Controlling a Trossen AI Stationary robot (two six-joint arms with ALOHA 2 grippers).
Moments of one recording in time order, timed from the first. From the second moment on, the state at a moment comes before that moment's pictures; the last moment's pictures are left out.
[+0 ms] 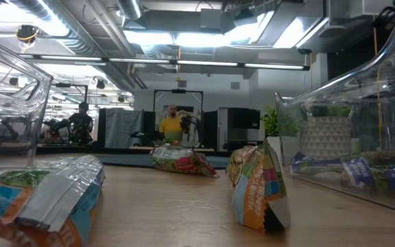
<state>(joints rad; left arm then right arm) -0.05 1.63 1.79 -0.77 -0.28 -0.12 0.37 0.70 0.99 -1.23 -0.03 0.45</state>
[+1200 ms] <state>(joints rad) 0.06 1.72 1.79 -0.90 -0.20 -0.04 0.94 1.07 0.71 -1.01 -0.04 1.37</state>
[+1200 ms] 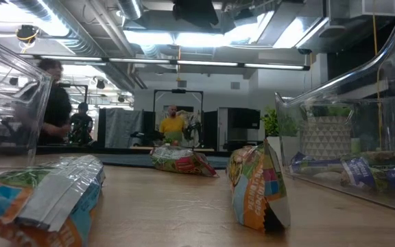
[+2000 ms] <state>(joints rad) 0.05 1.72 1.79 -0.92 -0.18 -0.04 0.94 1.07 0.67 -0.98 -0.08 1.41</state>
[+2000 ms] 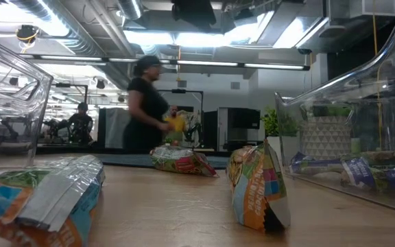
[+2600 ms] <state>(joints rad) -0.04 1.76 1.79 -1.09 -0.02 0.07 0.94 1.06 0.81 -1.07 0.09 1.22</state>
